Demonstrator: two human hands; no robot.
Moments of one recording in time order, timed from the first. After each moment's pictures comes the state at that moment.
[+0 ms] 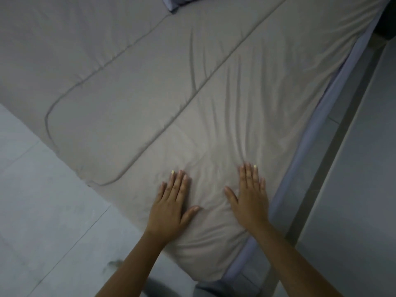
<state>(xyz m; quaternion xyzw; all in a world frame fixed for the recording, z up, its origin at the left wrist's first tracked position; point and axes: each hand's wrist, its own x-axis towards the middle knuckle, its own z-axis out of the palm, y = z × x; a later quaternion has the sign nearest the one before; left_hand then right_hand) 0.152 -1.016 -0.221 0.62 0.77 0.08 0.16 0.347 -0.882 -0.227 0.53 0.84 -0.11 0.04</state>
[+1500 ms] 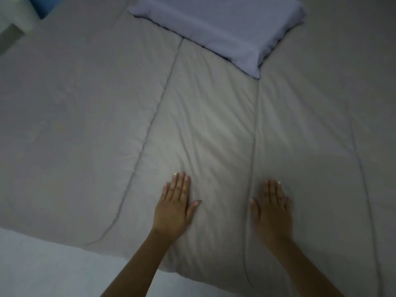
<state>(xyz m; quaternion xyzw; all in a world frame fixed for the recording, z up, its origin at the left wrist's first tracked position) -0.522 -0.855 -0.223 0.74 0.66 -0.01 0.11 -0.264 -0.840 -0.215 0.75 0.65 -0.13 0.03</state>
